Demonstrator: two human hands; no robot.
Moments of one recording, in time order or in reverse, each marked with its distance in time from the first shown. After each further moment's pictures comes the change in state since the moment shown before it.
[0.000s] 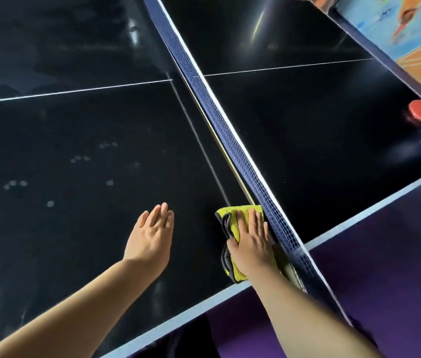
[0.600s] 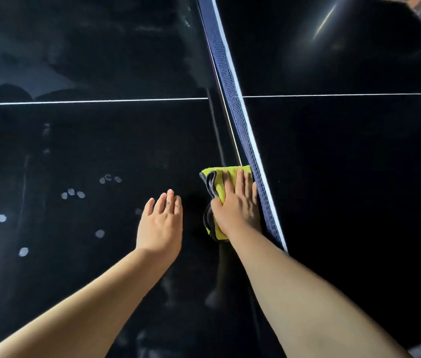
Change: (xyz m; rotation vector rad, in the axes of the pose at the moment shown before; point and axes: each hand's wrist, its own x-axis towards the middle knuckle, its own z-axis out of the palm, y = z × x) left_hand 0.206 -0.042 -0.039 -0.049 -0.016 -0.307; right_hand 0.281 -0.107 -0.071 0.058 0.057 -0.217
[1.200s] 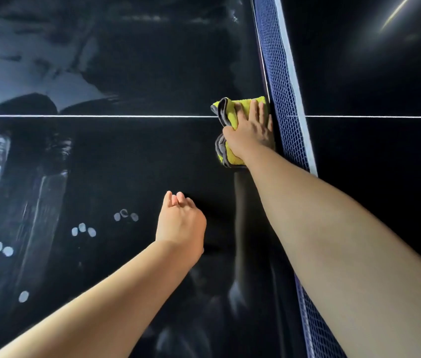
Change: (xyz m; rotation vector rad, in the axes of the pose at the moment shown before) left_hand 0.124 -0.023 -0.029 0.269 -0.271 -0.105; right_hand 0.262 -0.089 -0.042 -0.001 0.044 -0.141
